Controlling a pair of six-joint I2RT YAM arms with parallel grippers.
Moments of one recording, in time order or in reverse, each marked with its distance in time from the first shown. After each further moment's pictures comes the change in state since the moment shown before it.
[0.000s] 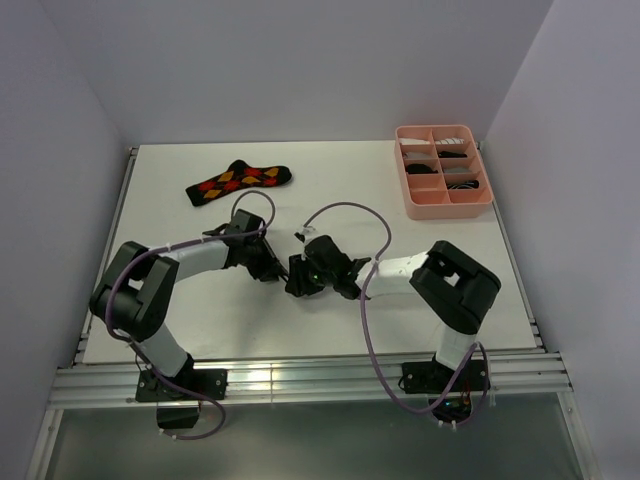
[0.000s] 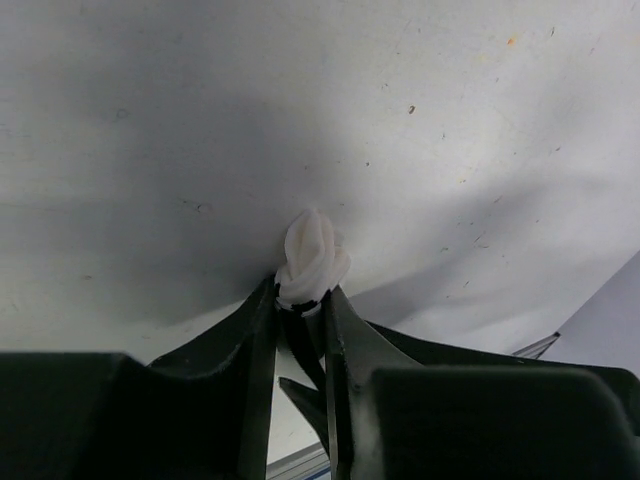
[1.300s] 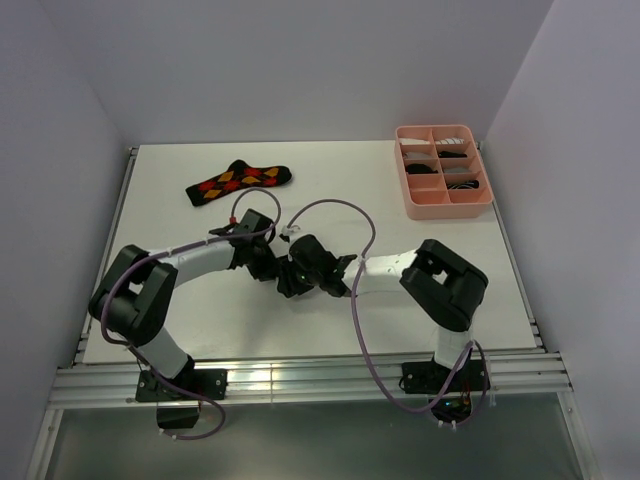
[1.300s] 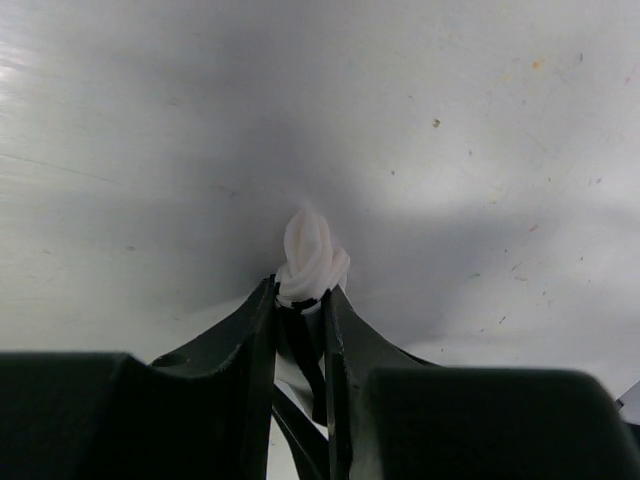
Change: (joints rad) left arm -0.085 -0.019 0.064 -0.123 -0.190 0.002; right arm 0.052 0.056 0.124 -0.116 0.062 -0.078
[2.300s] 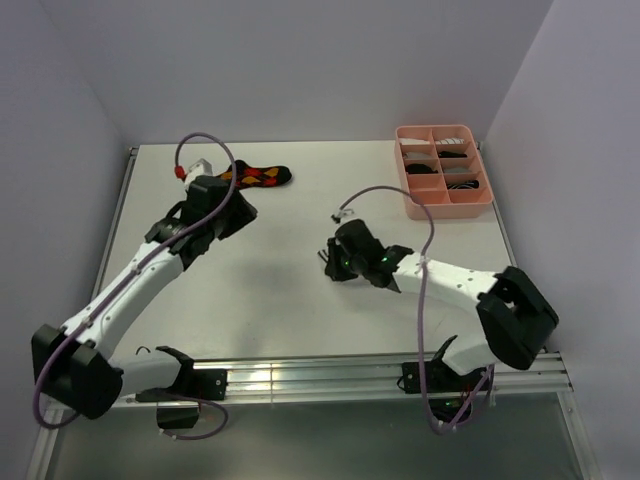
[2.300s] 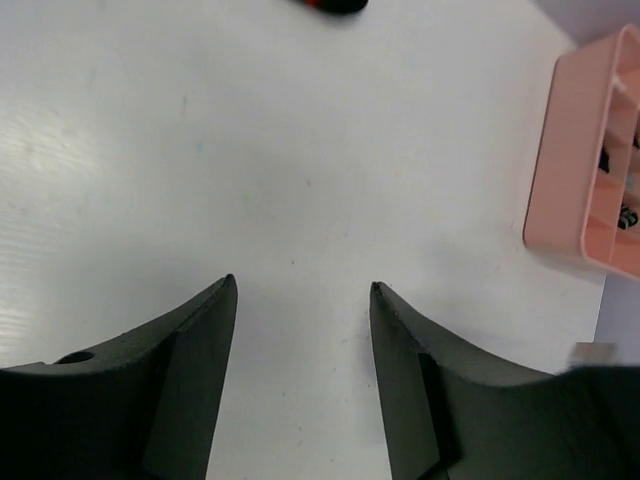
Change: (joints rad) left arm 0.097 -0.391 0.159 -0.124 -0.264 0.129; right arm -0.135 -0.359 -0.146 -0.272 0.092 0.016
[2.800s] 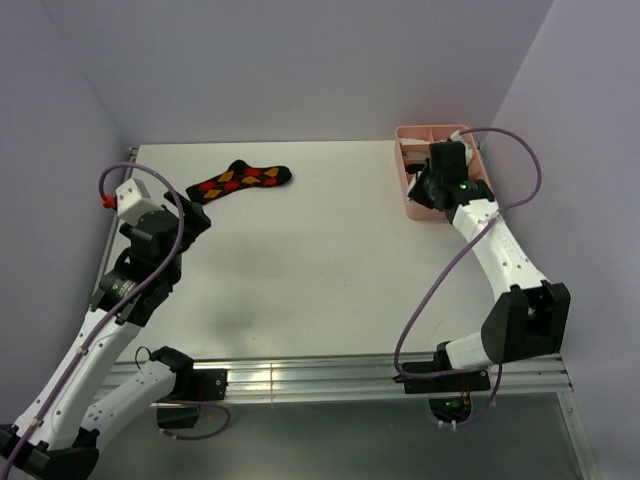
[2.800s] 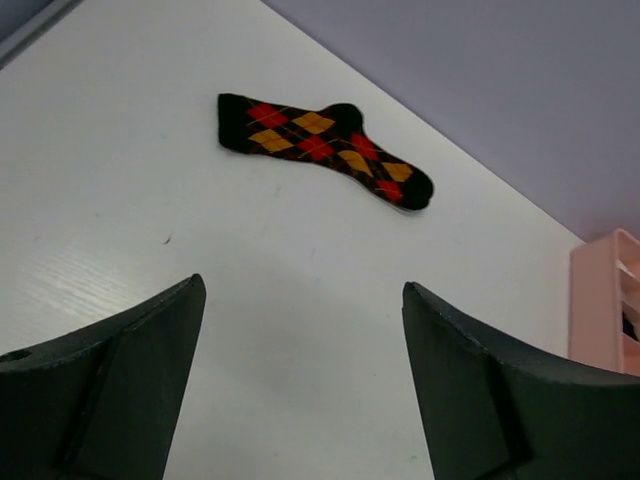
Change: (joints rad) left arm 0.011 -0.458 -0.085 -0.047 -0.428 0.153; right arm -0.625 -0.073 0.448 -0.437 0.090 0.072
